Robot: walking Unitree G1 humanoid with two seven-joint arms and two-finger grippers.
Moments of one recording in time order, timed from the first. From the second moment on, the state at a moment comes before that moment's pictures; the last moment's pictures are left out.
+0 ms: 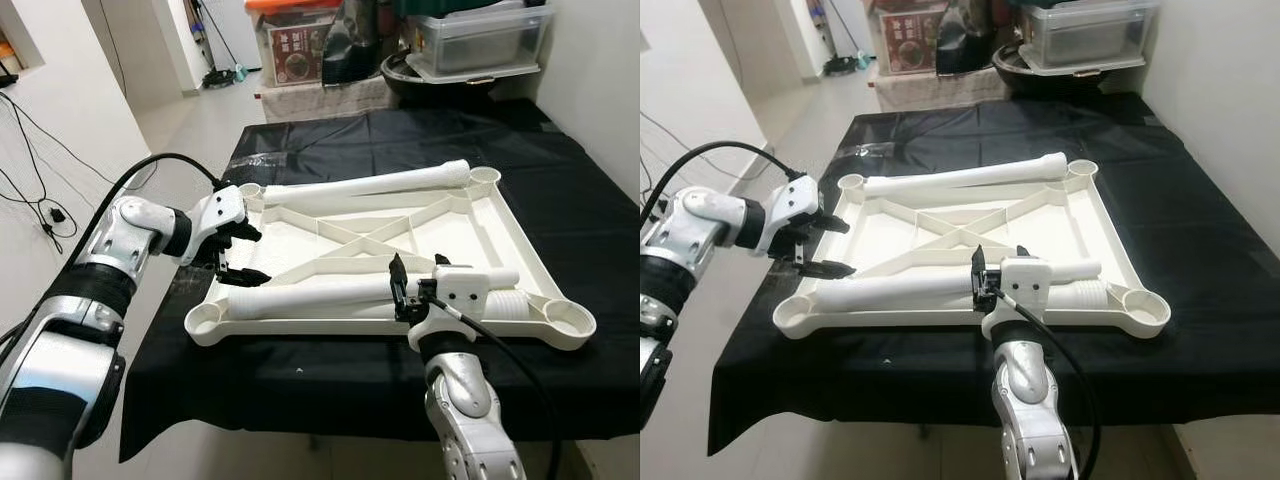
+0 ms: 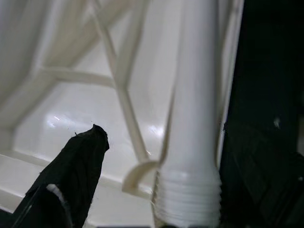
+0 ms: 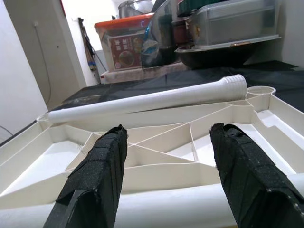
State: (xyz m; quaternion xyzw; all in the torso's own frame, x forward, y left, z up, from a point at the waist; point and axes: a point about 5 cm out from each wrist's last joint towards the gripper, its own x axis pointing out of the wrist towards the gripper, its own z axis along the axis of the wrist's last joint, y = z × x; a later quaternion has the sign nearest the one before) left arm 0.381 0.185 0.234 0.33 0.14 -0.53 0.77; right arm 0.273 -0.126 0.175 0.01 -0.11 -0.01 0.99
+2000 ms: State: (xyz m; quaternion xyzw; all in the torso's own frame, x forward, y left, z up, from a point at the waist) left arm 0.380 0.193 0.217 0.39 0.22 -0.54 0.71; right arm 0.276 -0.130 0.211 0.02 -0.16 -0.02 0.99
